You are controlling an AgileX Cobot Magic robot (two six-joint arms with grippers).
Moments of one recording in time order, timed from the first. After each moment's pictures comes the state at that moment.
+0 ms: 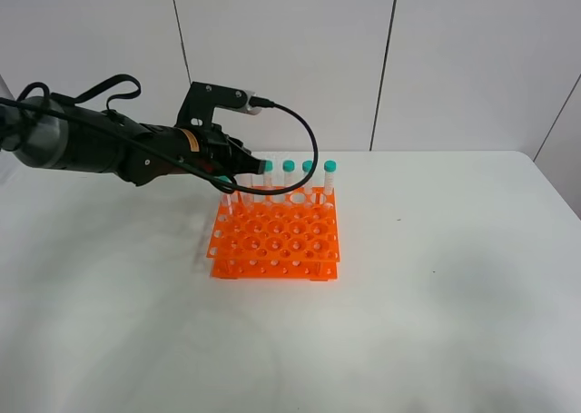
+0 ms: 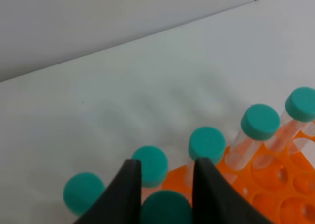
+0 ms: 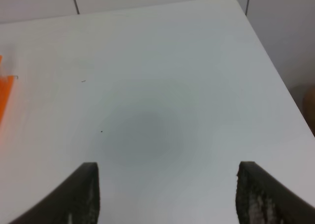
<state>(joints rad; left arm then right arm) -0.40 1.92 -1.13 0.17 -0.14 -0.18 -0.08 -0.01 -0.50 -0.08 1.03 0.12</state>
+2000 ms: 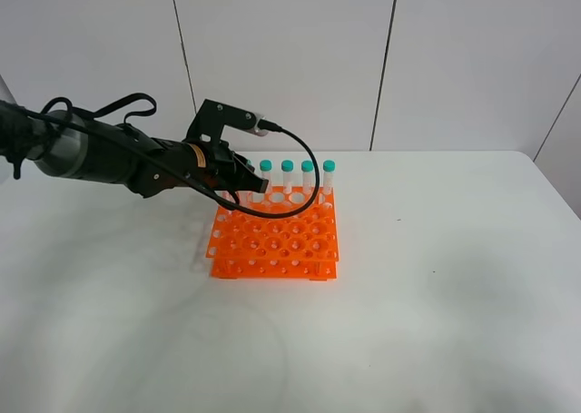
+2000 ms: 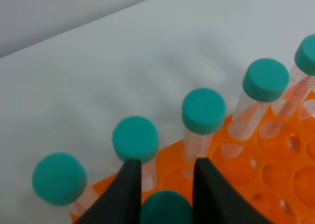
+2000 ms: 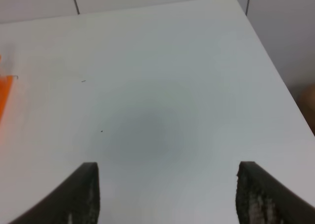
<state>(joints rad) -0.40 1.98 -1.13 0.24 -0.15 -0.18 -0.08 -0.01 -0.50 -0.08 1.03 0.12</state>
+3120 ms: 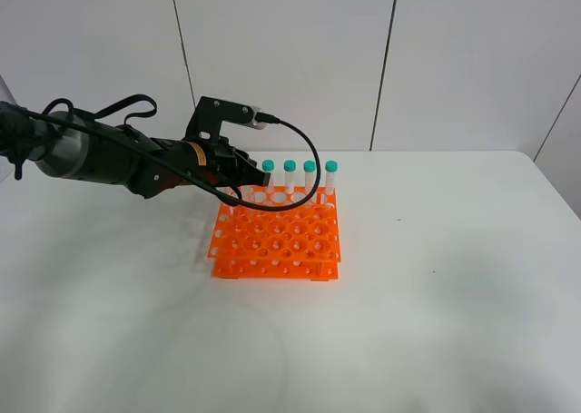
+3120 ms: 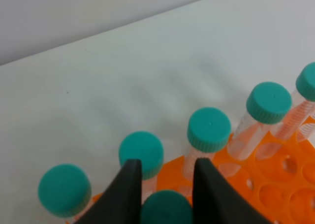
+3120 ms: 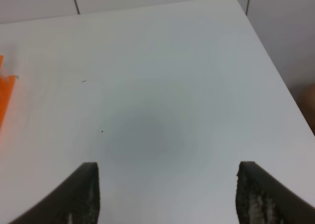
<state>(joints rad) -0.40 1.98 -1.13 0.24 -0.21 -0.23 -0.08 -0.01 -0.50 -0.08 1.03 0.12</state>
